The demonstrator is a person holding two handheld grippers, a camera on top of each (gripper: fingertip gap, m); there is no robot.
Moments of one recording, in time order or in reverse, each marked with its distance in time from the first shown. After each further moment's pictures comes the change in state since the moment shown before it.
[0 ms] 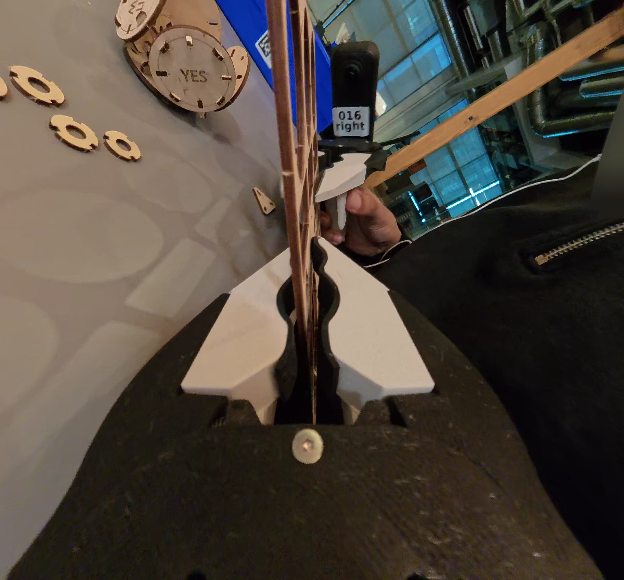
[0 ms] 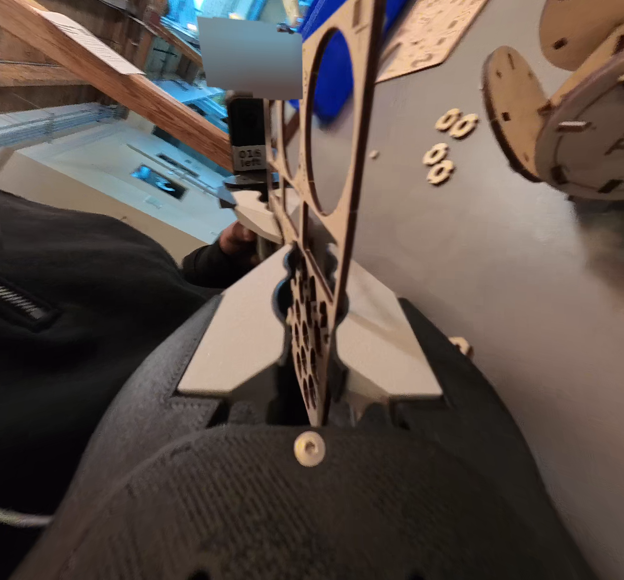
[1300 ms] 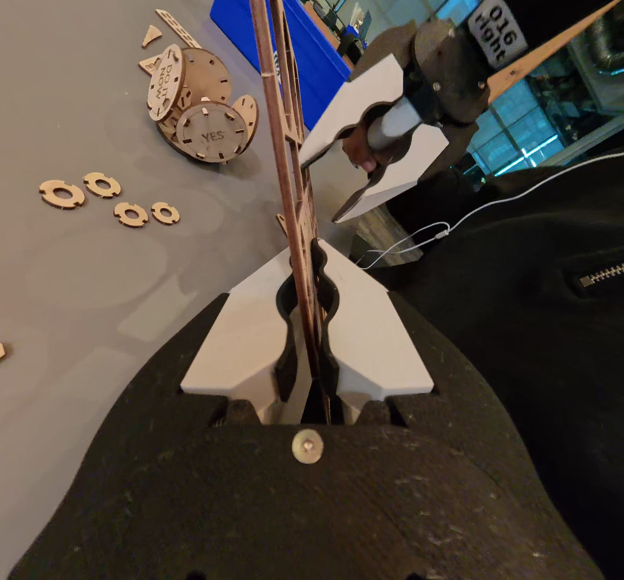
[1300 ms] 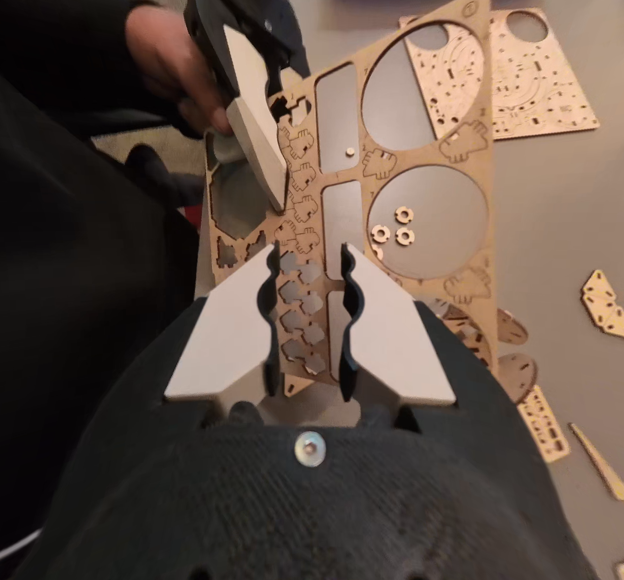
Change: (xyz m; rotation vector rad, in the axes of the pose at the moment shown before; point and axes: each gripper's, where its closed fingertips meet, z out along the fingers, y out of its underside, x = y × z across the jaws) left arm -0.004 -0.027 -0.006 -0.033 -0.071 0.179; right arm -0.012 -0.025 0.014 -0.557 0.279 -0.950
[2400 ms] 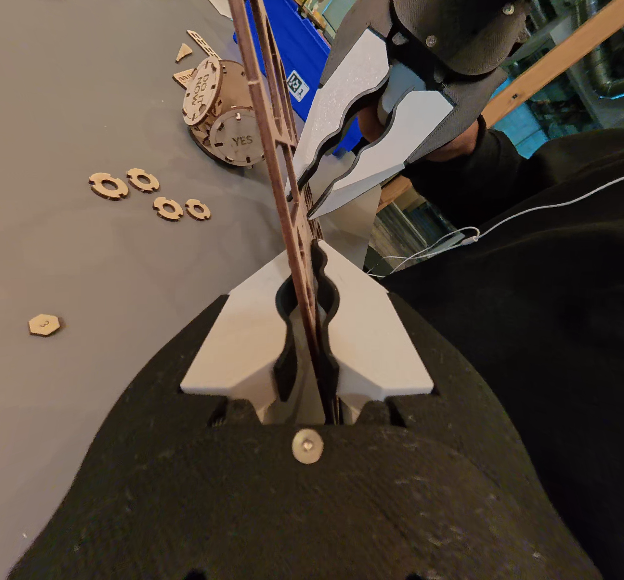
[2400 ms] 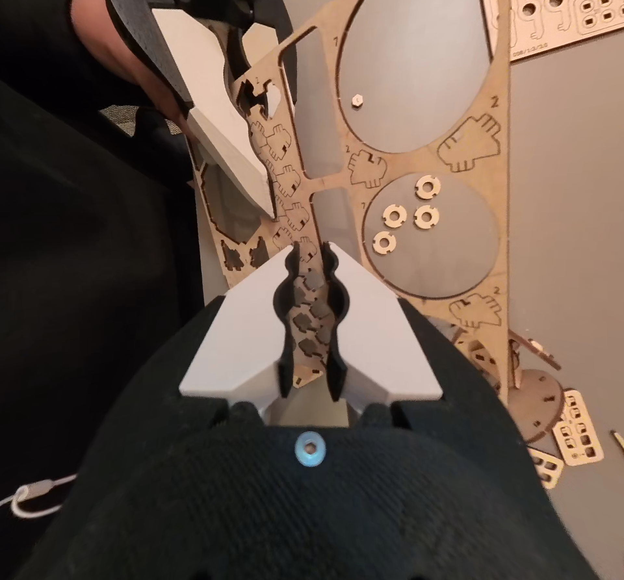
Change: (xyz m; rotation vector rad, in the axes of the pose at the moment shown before) left arm -0.018 0.001 -0.007 0.059 -0.021 -0.011; right arm 0.011 0.006 0.030 -0.324 -0.146 0.163
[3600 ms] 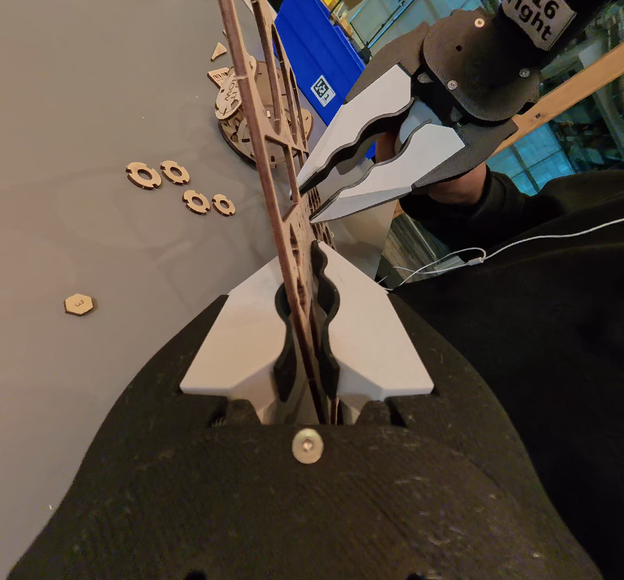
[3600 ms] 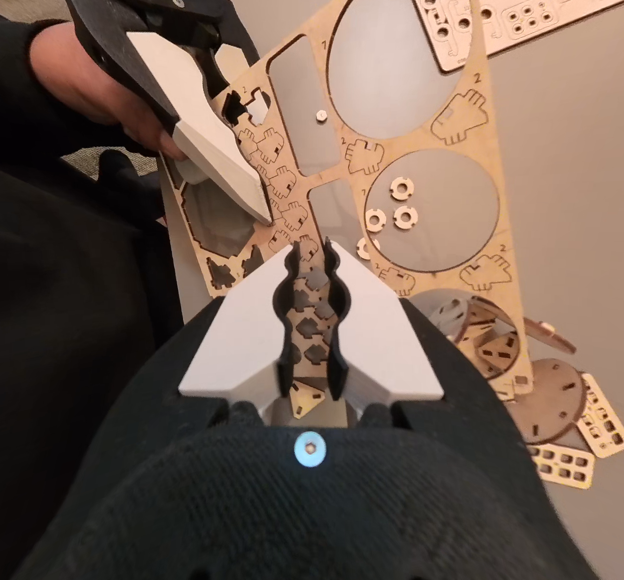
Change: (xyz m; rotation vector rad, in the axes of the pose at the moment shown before) left arm -0.014 -0.002 -0.001 0.013 -0.066 -0.057; right arm 0.013 -0.001 0.009 0.110 0.118 0.075
